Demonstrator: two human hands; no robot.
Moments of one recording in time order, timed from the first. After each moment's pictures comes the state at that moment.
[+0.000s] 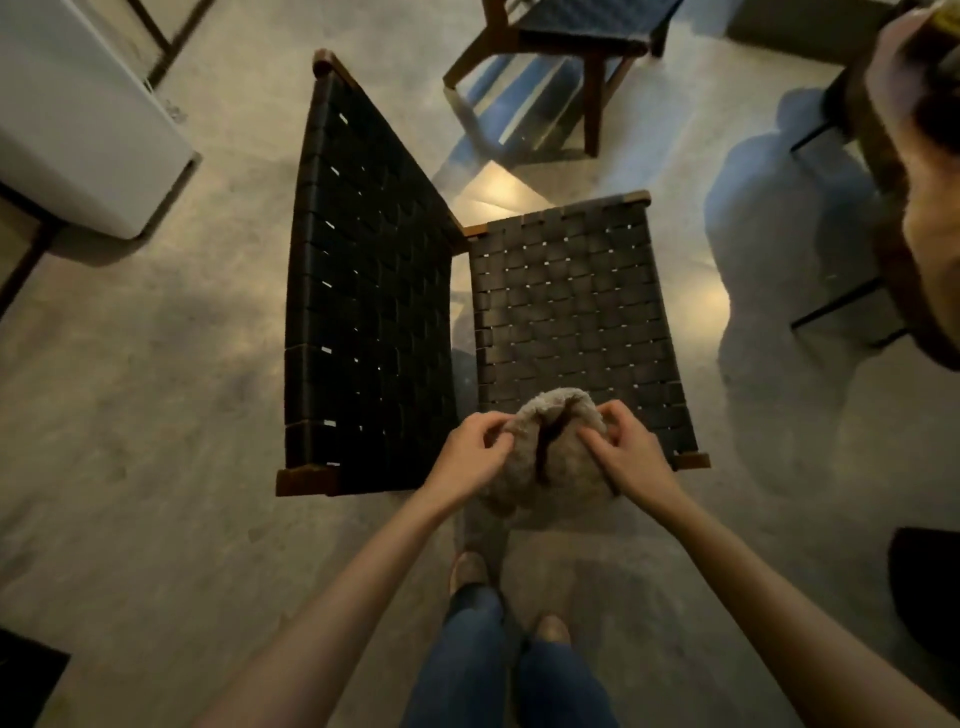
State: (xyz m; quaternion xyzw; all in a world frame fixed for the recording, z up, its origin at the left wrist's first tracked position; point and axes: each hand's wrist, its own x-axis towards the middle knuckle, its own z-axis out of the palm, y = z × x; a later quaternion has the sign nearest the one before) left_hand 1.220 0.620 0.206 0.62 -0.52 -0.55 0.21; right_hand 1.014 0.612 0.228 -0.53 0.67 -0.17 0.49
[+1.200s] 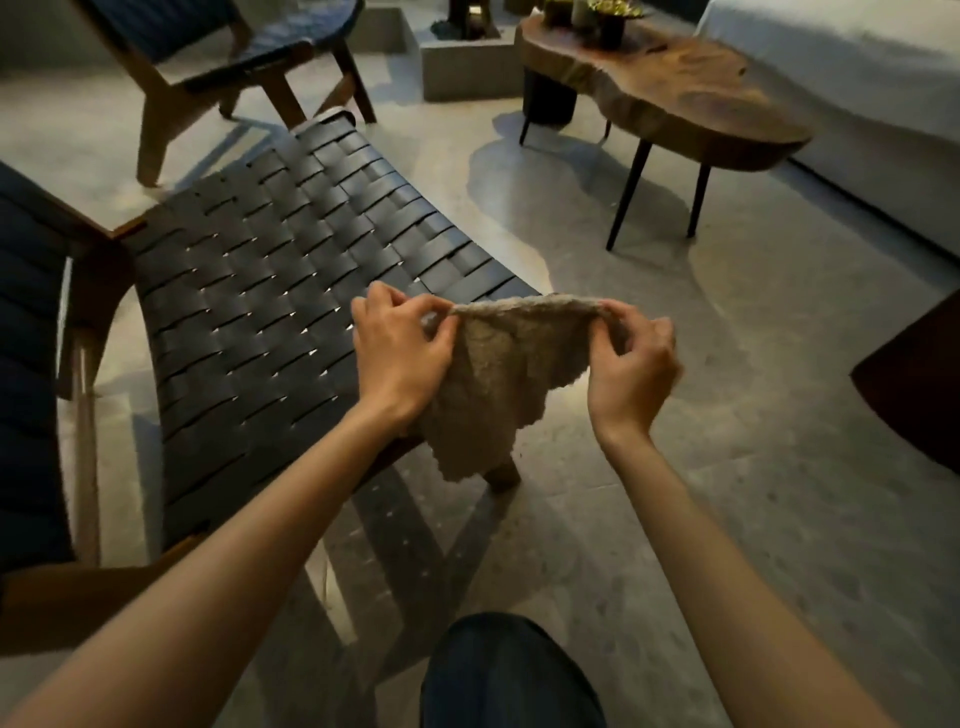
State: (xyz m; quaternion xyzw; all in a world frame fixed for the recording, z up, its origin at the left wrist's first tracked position) left_hand 0.952 0.591 -0.143 0.52 -0.77 -0.15 0.33; right_hand 0.789 0.676 -0.167 -0.31 0.79 -0.53 -0.06
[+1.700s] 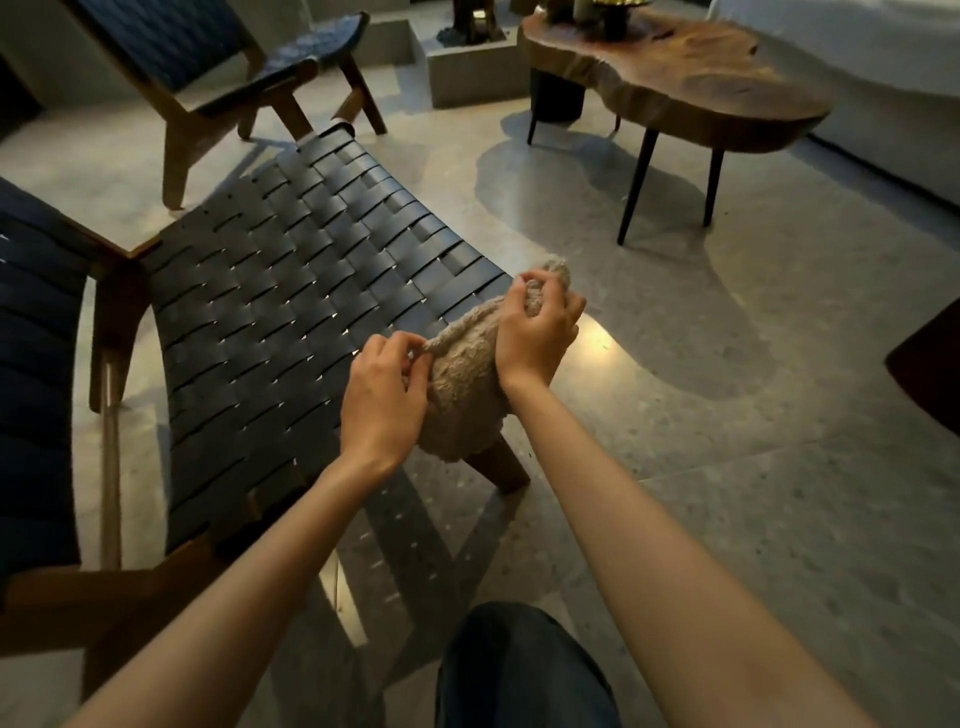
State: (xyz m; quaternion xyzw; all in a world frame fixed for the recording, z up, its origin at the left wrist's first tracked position) left_hand 0.961 0.619 -0.165 0.52 -0.78 -0.17 0.31; right_hand 0.820 0.598 -0.183 -0.26 0.71 -0.64 0.11
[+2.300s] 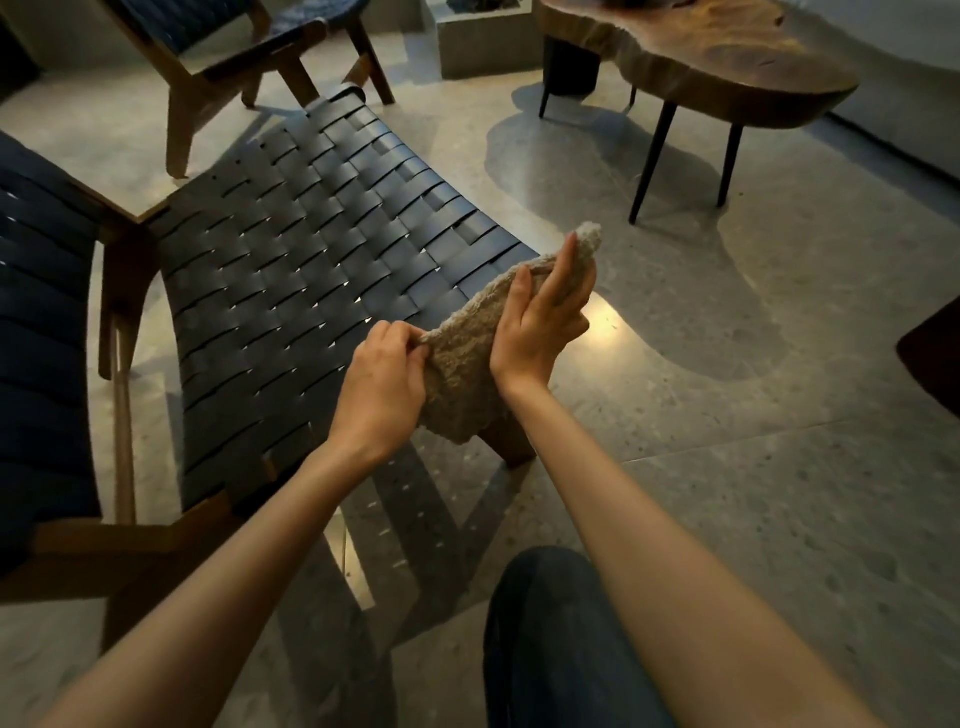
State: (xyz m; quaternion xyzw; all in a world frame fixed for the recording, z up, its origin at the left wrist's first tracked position) left_hand 0.984 0.631 -0.167 0.50 -0.80 -0.18 0.28; right_hand 0.845 0.618 -0.194 -0.34 0.73 -0.59 0.04
